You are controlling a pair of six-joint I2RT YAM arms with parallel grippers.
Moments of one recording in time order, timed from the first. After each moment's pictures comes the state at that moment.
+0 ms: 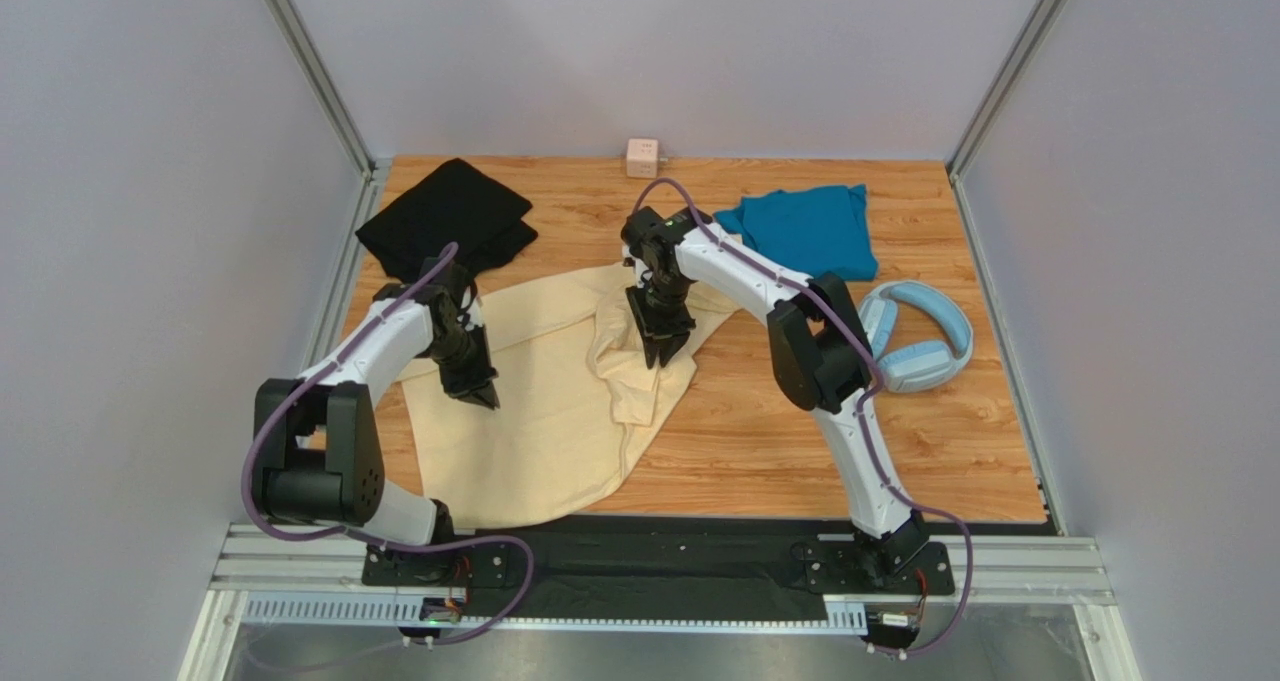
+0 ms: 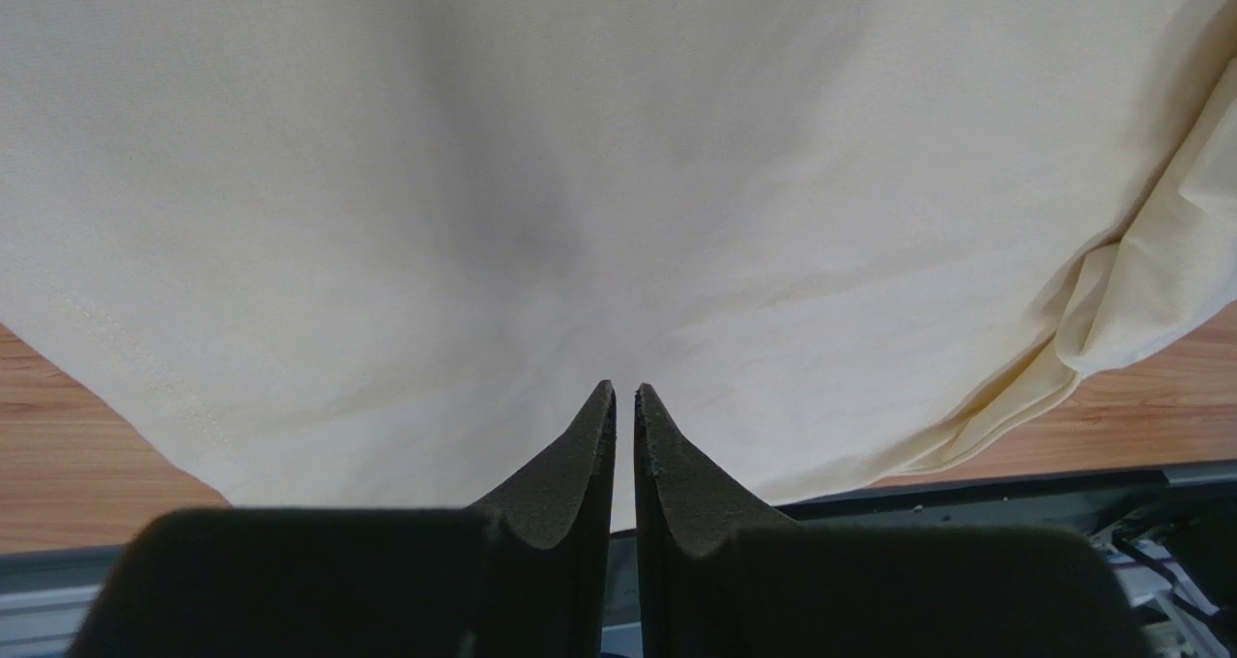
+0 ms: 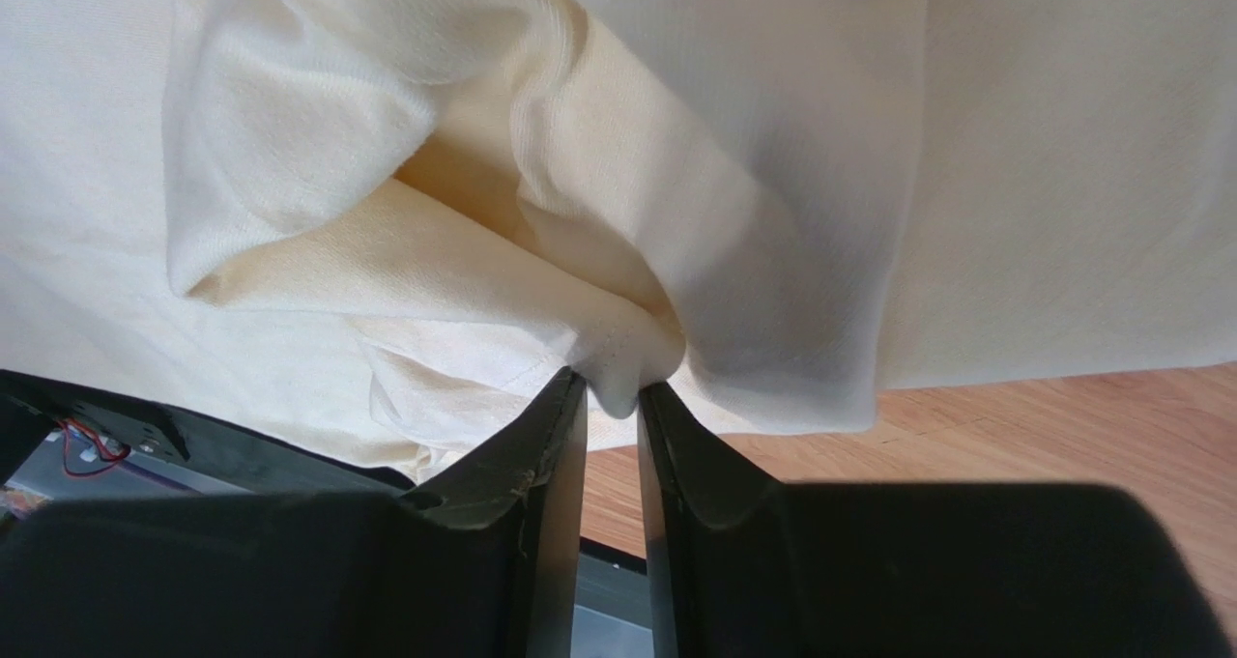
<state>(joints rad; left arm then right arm) -0.07 1.47 0.92 -0.89 0.20 -0.35 0.65 2.31 2.00 -1.18 -0.25 0.35</state>
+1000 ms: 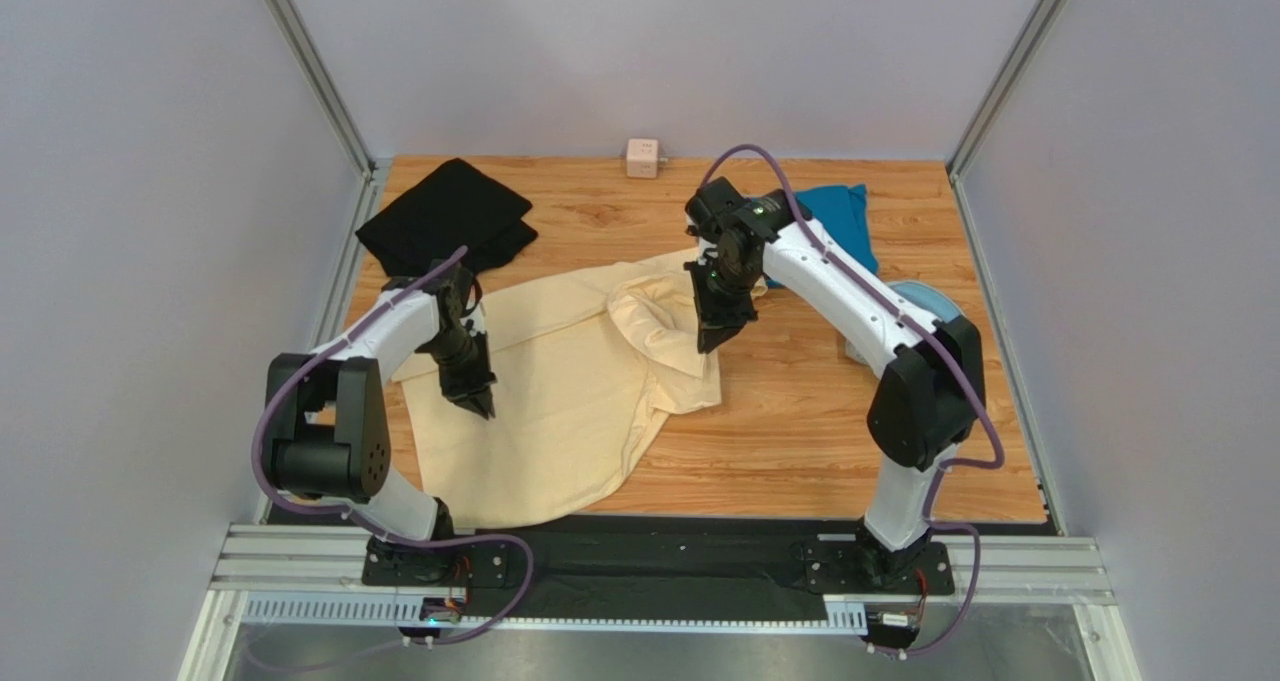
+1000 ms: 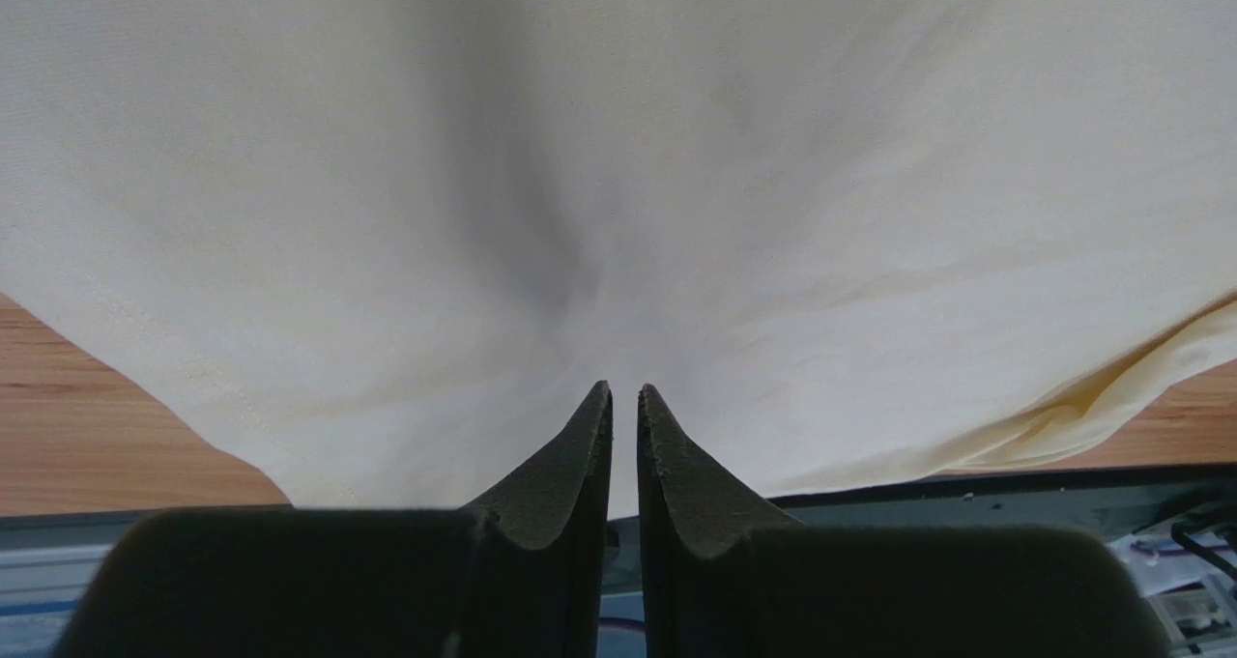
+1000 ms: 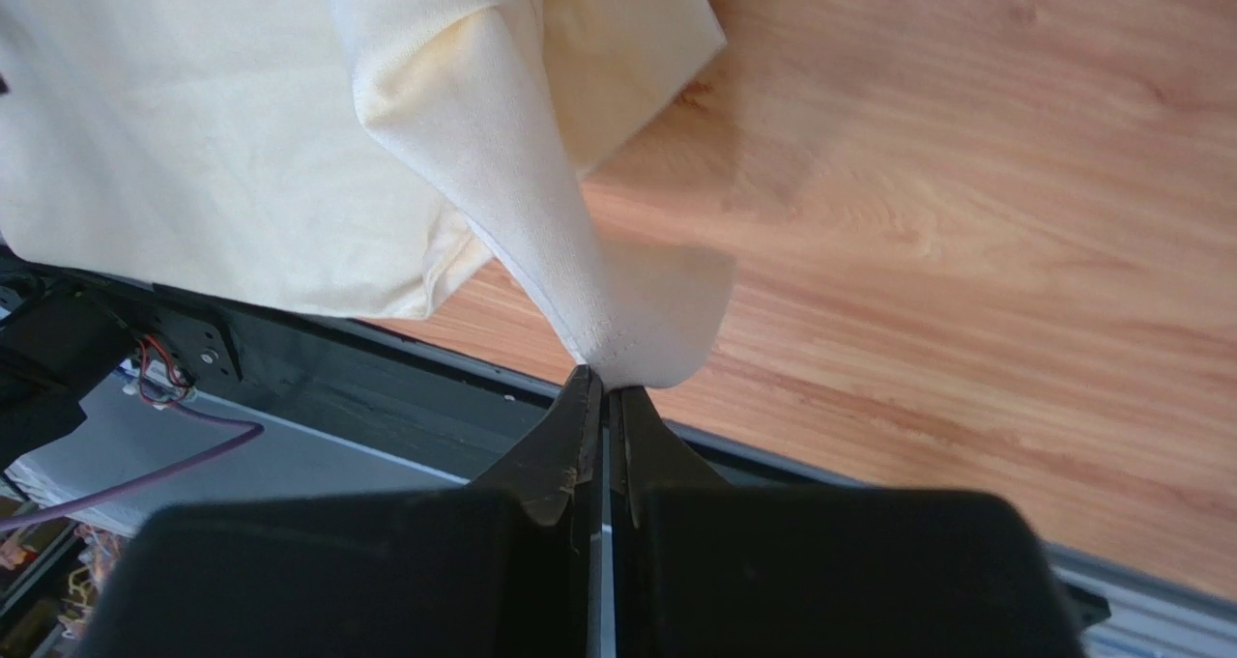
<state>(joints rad) -0.07 1.55 0.94 -0.94 0.17 -0.31 0.59 1.85 1.75 -1.23 -0.18 0.43</state>
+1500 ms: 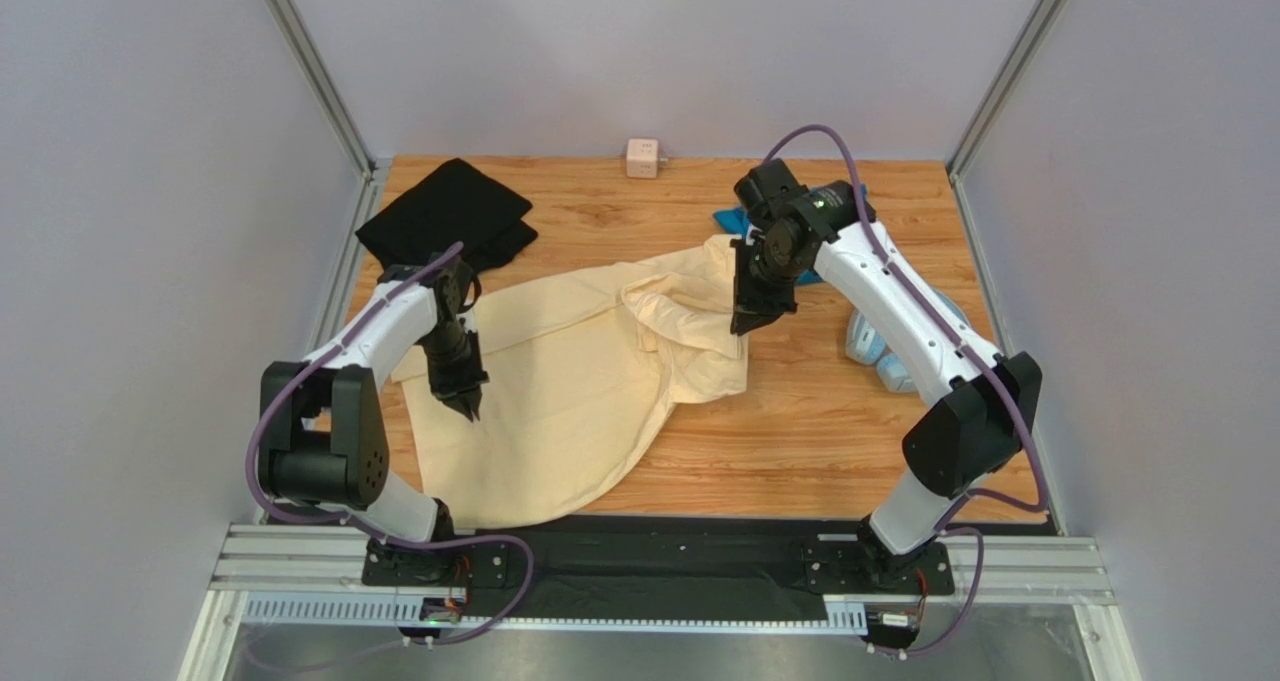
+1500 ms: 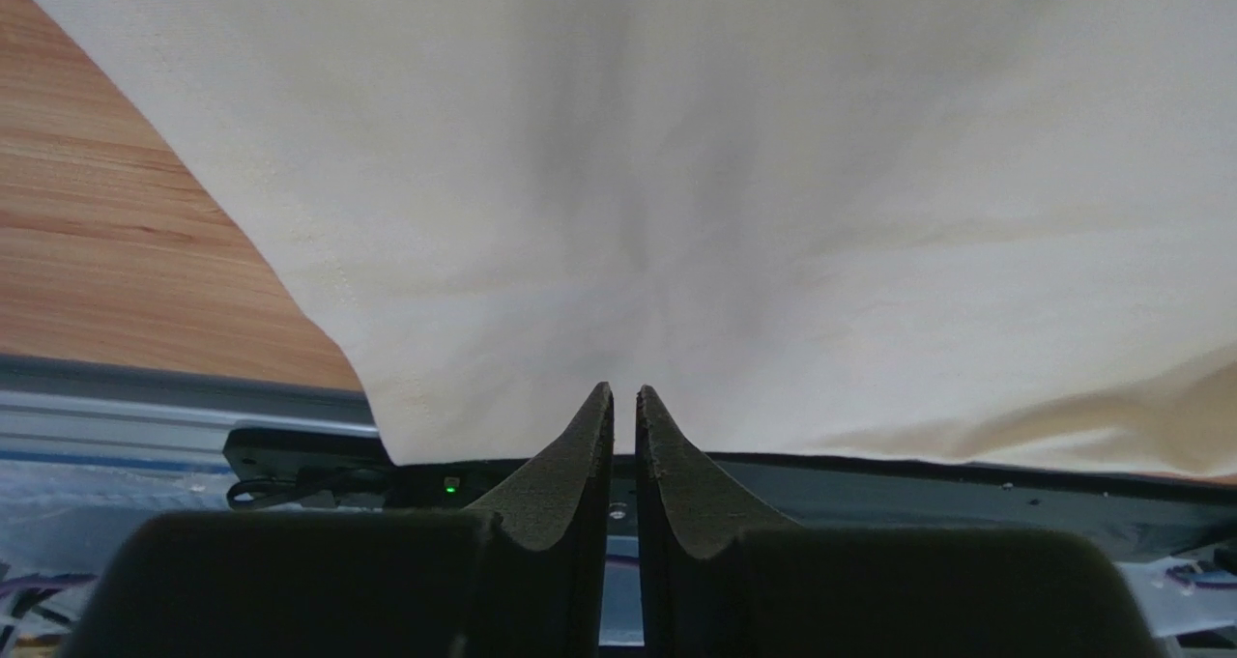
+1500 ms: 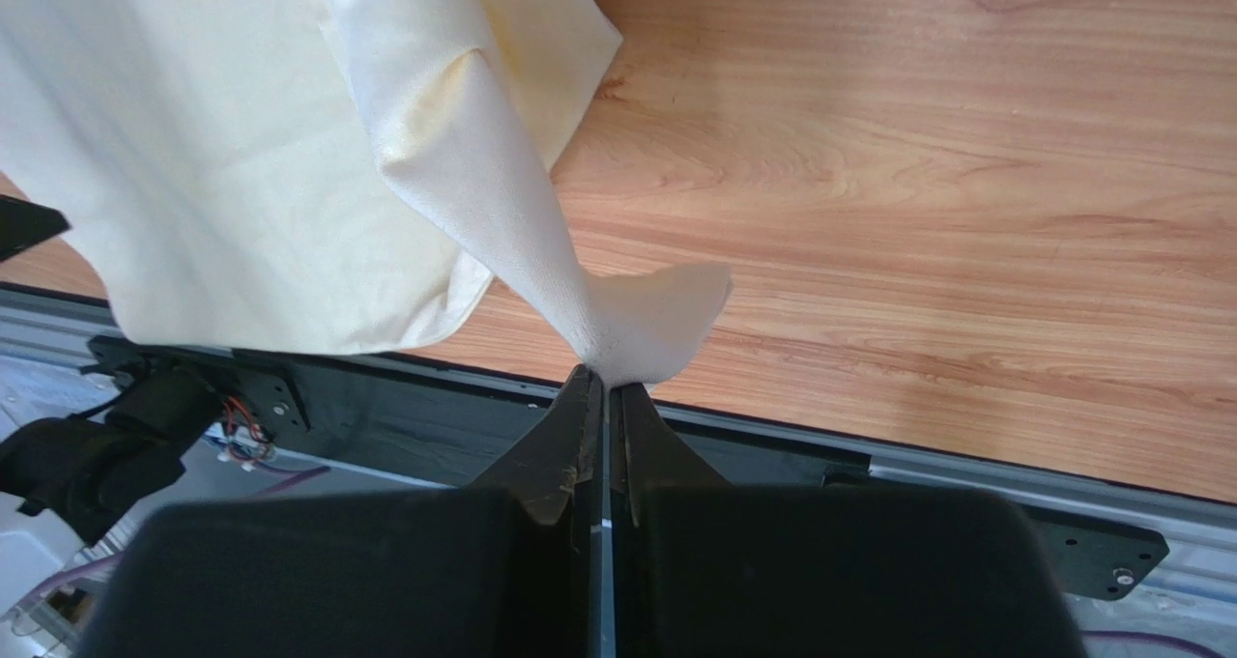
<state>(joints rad) -0.08 1.53 1.02 -1.11 0.06 -0.34 0.51 1.67 1.69 -1.28 -0.11 0.55</state>
